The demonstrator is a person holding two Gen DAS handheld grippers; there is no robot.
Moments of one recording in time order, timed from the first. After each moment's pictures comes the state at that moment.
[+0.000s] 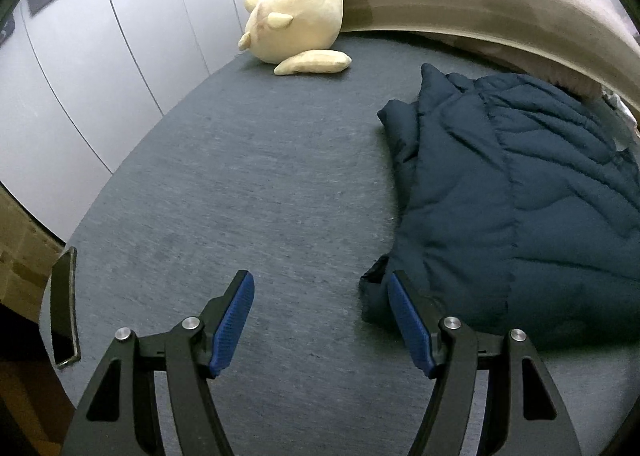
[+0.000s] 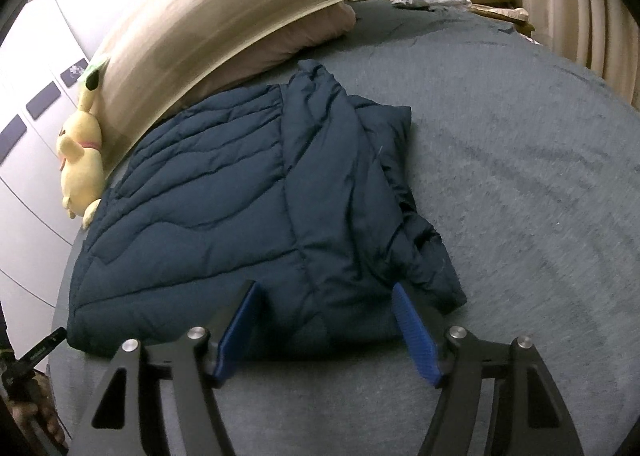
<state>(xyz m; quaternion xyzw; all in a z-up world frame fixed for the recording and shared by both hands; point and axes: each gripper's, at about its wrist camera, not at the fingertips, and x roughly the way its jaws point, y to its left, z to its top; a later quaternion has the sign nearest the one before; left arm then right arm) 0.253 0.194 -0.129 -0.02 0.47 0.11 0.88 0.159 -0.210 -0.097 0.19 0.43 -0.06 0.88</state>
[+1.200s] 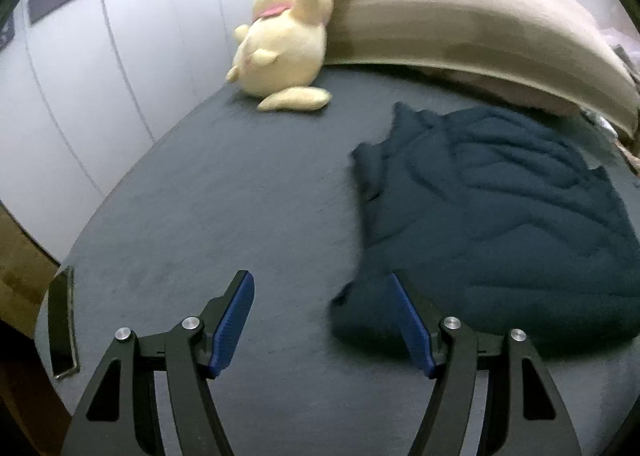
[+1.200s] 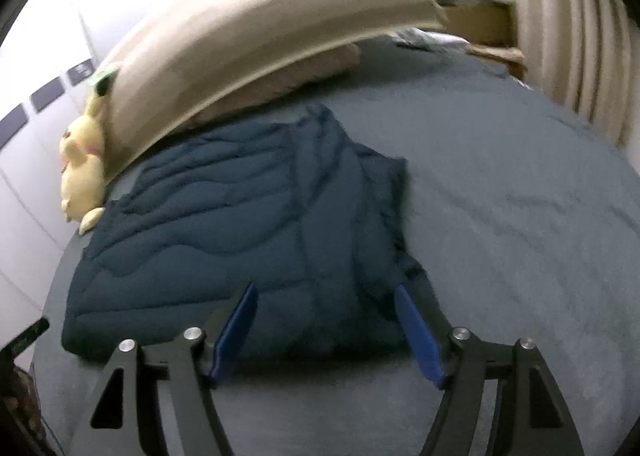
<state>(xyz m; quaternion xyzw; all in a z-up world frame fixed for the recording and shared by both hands) 0.246 0.180 -0.094 -0.03 0.42 0.08 0.90 0.153 -0.187 -0.060 0.14 0.38 -0.07 0.91</state>
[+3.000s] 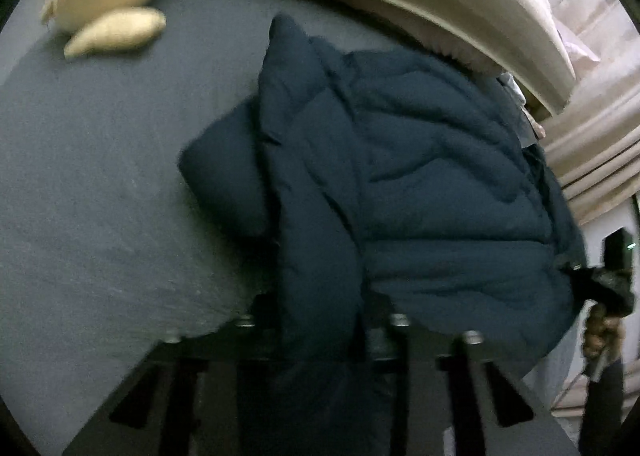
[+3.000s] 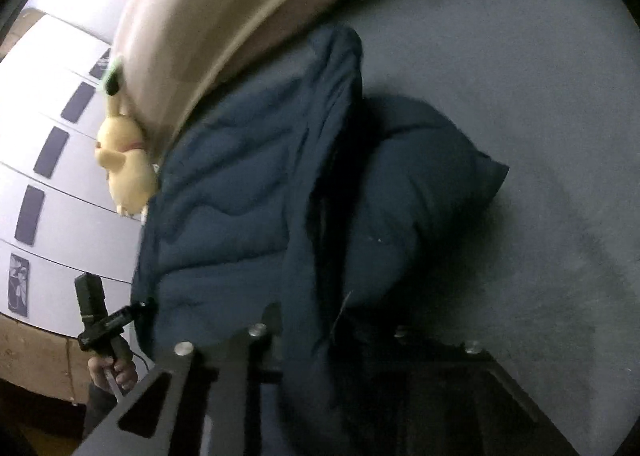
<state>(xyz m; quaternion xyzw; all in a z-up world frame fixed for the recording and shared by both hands) 0.371 0.162 -0.149 -0.12 0.54 -0.18 0.81 0.289 -0.241 -0.087 0.28 0.50 0.10 0.81</state>
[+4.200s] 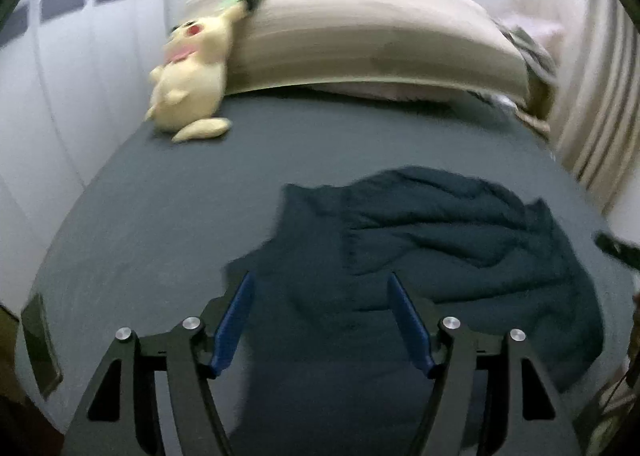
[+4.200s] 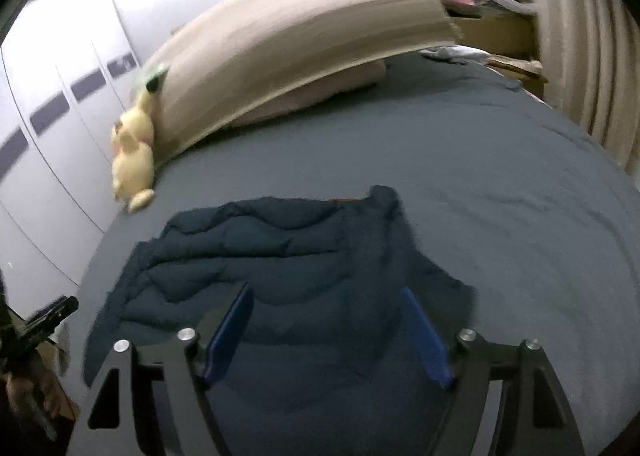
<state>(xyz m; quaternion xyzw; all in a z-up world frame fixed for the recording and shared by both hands) 0.143 0.140 -0.076 0.00 0.38 -0.10 0.92 0.094 -0.154 -0.025 0.13 0.38 -0.02 0.92</state>
